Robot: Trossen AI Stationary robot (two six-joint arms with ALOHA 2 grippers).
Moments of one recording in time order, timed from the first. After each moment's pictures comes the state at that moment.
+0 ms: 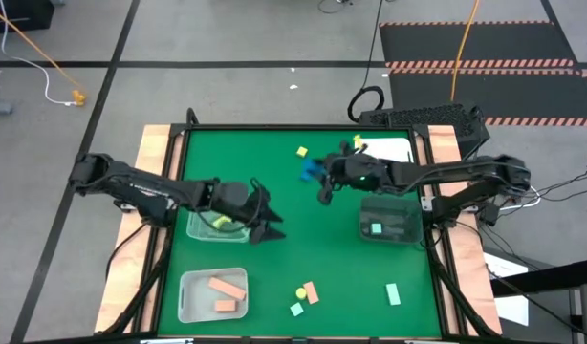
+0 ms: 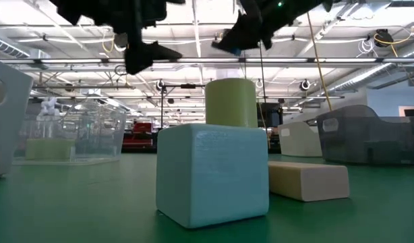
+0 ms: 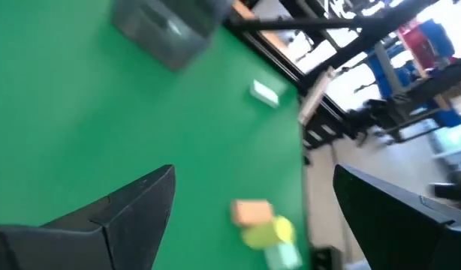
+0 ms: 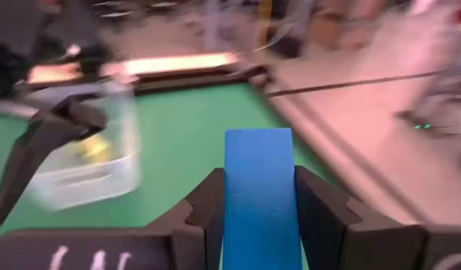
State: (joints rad) left arm -0.09 1.34 0.77 0.14 0.19 -0.70; right arm -0.07 1.35 0.95 0.02 0.37 0.04
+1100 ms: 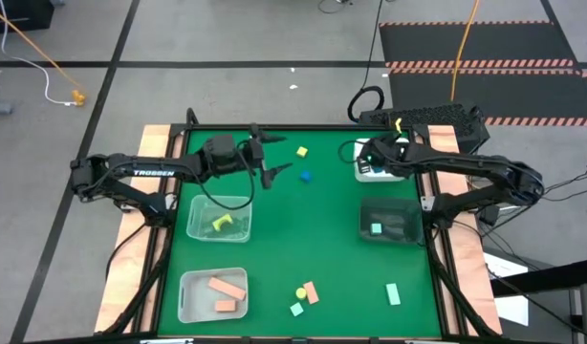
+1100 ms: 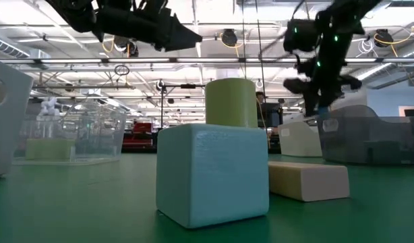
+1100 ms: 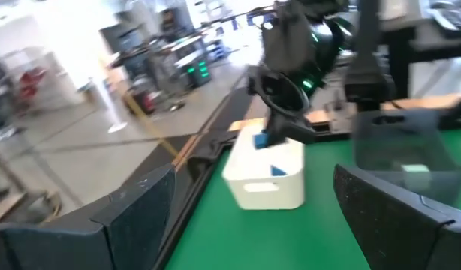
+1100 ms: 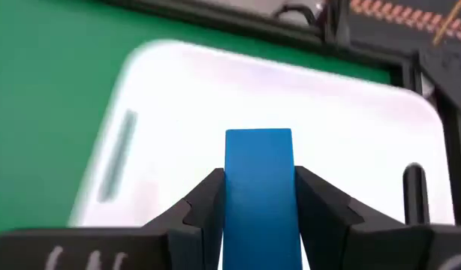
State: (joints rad) left arm 0.28 1.33 0.77 0.49 0.01 0.28; right arm -0.44 1.23 0.77 -0.75 0.57 0.80
